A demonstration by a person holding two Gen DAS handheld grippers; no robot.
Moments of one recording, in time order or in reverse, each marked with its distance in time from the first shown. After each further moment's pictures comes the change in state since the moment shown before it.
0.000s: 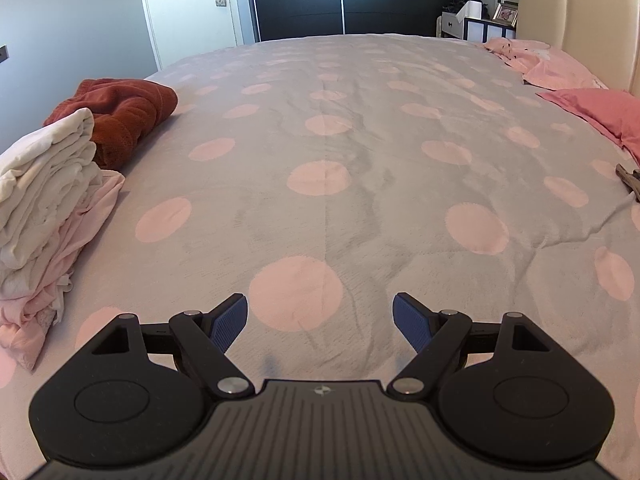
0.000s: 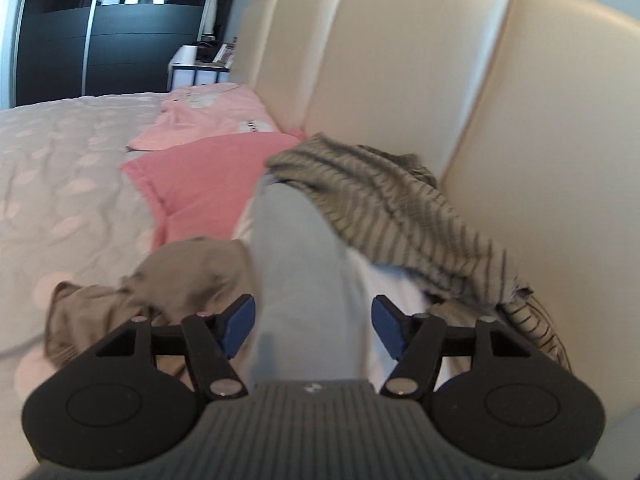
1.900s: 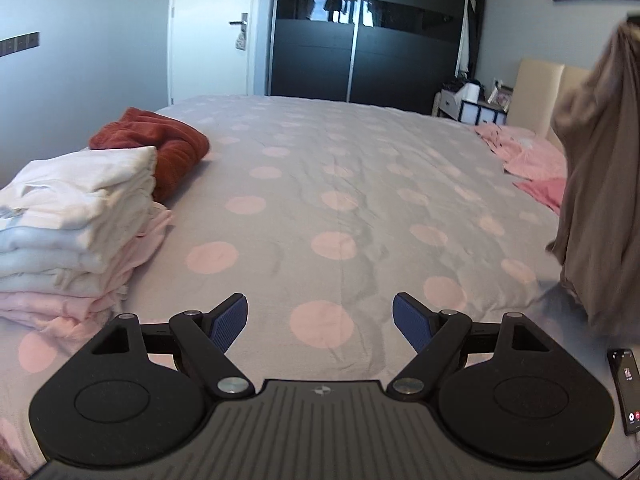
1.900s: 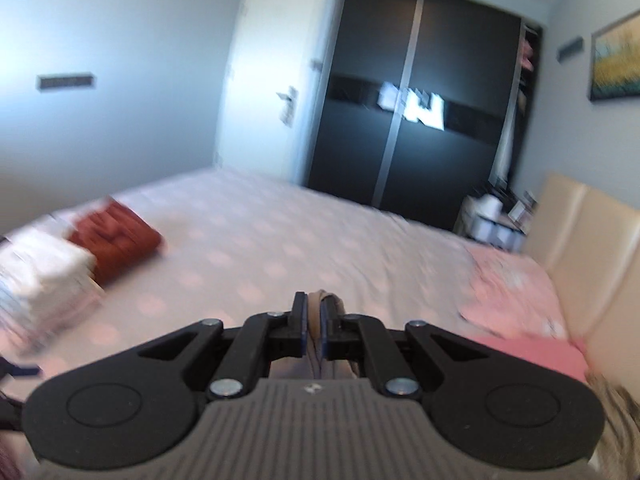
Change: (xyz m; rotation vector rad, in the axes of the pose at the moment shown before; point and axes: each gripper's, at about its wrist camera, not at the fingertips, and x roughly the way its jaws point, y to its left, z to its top) left arm -0.117 0.073 -0.005 -0.161 -0.186 -0.089; right arm -0.335 0.233 0.104 -0.362 -0.380 0.824
